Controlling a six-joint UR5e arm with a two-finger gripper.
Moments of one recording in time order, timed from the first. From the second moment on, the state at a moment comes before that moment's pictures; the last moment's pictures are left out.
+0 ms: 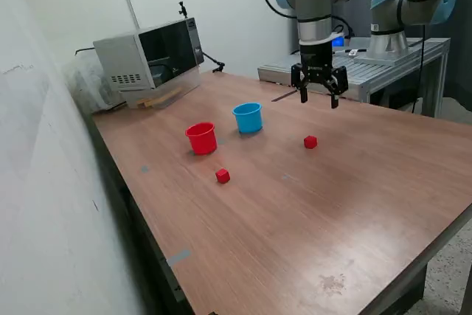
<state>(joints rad) 0.10 -1.09 1.74 -2.23 -1.59 3.09</state>
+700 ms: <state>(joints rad) 0.06 -0.91 1.71 -2.35 -1.59 3.09</state>
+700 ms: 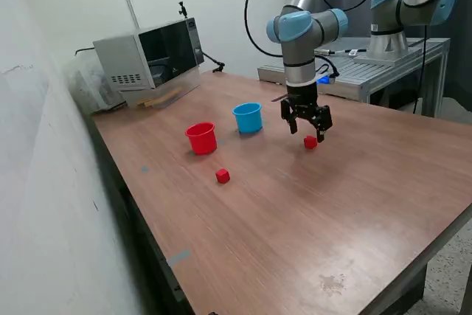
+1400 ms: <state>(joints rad) 0.05 -0.91 1.71 -2.35 -1.59 3.09</state>
